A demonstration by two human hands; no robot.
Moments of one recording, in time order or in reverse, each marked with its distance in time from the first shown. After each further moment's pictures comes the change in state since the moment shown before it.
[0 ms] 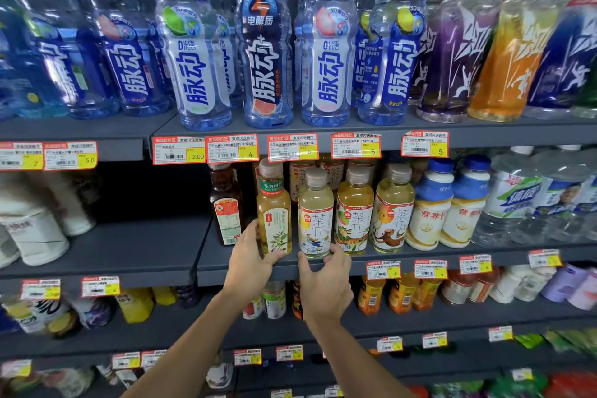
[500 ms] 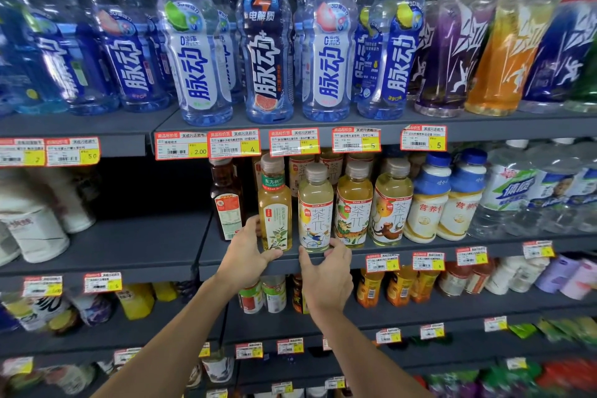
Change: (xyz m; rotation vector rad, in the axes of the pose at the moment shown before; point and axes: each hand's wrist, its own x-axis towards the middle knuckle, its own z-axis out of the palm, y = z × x) left_hand 0.010 -0.005 -0.019 0.110 -0.155 0.049; right_hand 0.001 0.002 -0.002 0.042 -0.024 -0.035
